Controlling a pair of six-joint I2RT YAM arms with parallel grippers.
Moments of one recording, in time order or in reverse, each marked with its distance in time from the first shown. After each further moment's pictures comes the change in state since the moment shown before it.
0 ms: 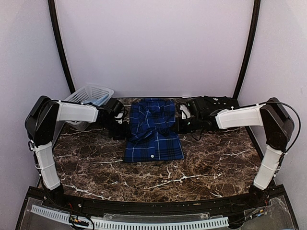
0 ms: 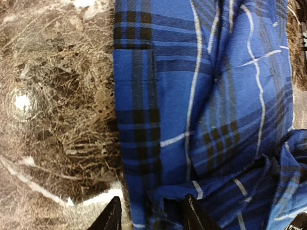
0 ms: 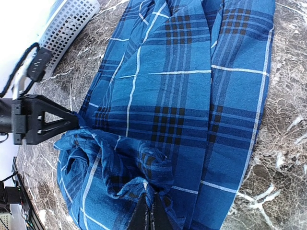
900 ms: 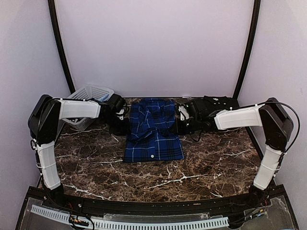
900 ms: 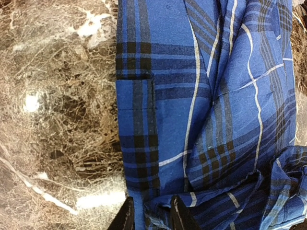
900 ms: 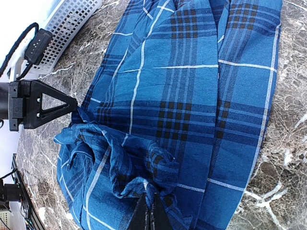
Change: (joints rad) left arm -0.005 0.045 0.113 -0.089 -0.054 0.021; right arm 0.018 0.008 0.000 0.001 0.002 0.002
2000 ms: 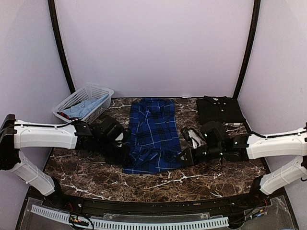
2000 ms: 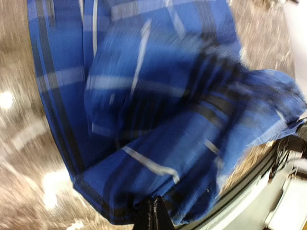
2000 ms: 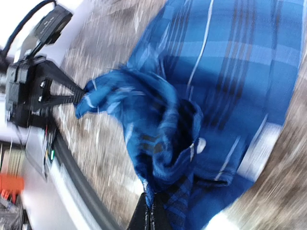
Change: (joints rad) left arm -0.349 -0.499 -0.427 0.025 0.022 -0.226; right arm 0.246 -0.511 -0.418 -0.043 0.019 0.076
